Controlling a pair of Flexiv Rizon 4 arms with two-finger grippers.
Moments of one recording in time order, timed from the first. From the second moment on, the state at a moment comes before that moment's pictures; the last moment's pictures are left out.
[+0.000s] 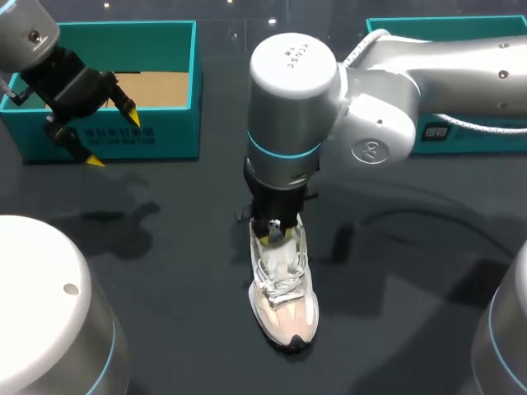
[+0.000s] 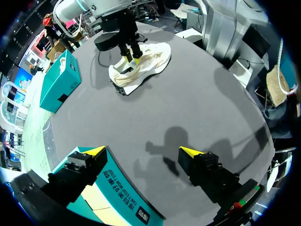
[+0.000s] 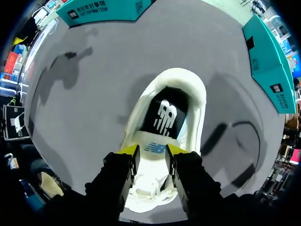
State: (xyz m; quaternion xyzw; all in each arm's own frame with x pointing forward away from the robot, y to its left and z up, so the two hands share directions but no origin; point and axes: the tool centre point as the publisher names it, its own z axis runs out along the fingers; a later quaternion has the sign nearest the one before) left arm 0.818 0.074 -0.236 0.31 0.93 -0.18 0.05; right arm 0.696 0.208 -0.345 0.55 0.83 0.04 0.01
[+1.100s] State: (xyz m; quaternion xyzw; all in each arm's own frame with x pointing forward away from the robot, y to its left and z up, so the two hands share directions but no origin) left arm 0.818 0.074 -0.236 0.31 0.93 -0.18 0.05; right arm 0.698 0.176 -0.261 0.10 0.99 0.04 0.03
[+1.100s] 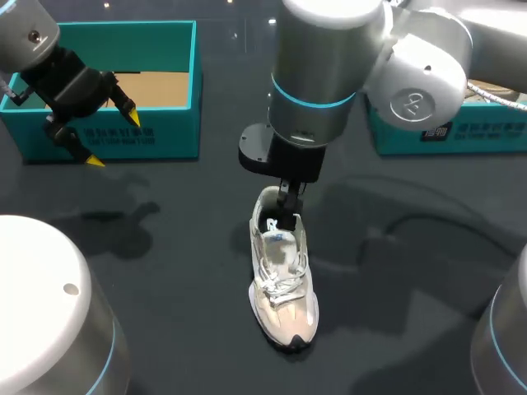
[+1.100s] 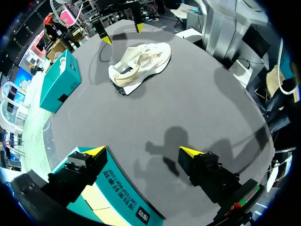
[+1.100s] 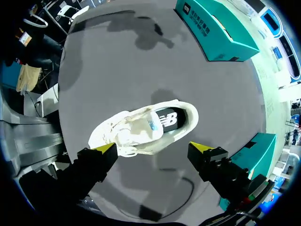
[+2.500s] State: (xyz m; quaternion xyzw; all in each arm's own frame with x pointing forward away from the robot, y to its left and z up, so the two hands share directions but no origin) left arm 0.818 0.074 -0.236 0.31 0.93 -0.18 0.05; right arm 0.783 0.195 -0.309 -0.07 1.00 0.02 0.04
